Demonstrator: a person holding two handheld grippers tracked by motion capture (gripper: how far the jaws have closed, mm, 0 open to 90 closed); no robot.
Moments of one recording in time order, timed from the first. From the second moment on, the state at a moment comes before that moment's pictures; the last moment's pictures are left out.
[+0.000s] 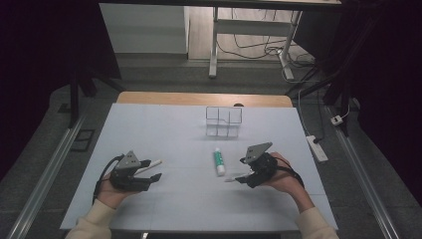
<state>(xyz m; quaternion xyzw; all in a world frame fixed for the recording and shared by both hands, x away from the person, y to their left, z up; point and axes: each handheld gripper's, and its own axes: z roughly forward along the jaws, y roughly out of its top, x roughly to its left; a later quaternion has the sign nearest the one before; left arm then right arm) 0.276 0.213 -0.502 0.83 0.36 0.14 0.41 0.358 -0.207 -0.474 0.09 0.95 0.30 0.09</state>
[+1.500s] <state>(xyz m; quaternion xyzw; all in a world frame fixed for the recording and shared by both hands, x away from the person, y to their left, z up) 0.278 0.214 -0.506 0.83 0.37 0.13 0.41 0.371 -0.177 -0.499 0.02 0.98 0.20 0.04</state>
